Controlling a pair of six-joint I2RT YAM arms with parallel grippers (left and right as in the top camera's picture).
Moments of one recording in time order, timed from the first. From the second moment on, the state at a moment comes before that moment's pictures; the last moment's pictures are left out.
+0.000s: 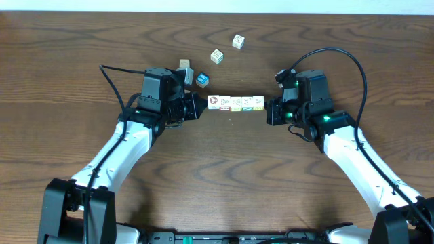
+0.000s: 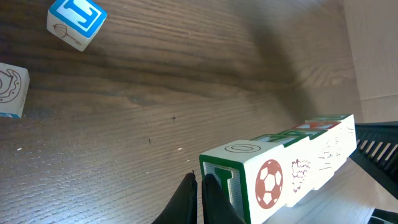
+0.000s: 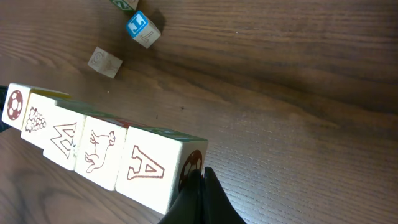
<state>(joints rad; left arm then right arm) -0.26 1.56 0.91 -0.17 0.57 -0.46 0.28 1.48 0.94 -0.33 -0.35 0.27</state>
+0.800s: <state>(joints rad) -0.28 1.56 0.91 -0.23 0.55 -0.46 0.33 1.48 0.94 -0.37 -0.23 0.27</state>
